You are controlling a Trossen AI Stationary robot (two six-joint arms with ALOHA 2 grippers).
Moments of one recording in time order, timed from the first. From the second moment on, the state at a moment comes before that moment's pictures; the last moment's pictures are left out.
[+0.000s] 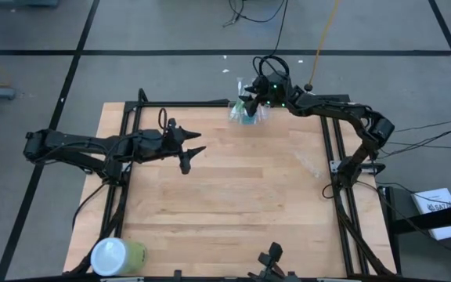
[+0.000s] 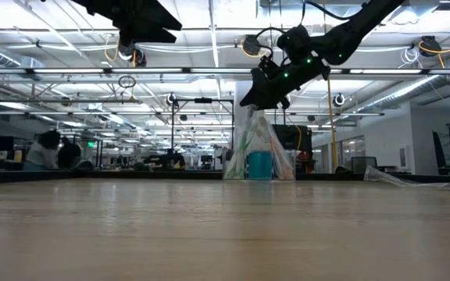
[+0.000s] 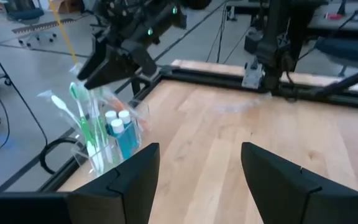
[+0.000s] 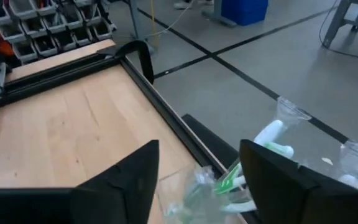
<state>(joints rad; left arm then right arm) 0.00 1.04 0.78 -0.01 -0.34 -0.06 -0.68 1.66 1.11 0.19 -0.18 0.03</state>
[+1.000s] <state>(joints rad) -0.02 0.30 0.38 -0.18 -0.41 -0.08 -0.68 0.48 0.91 -0.56 -0.18 -0.02</state>
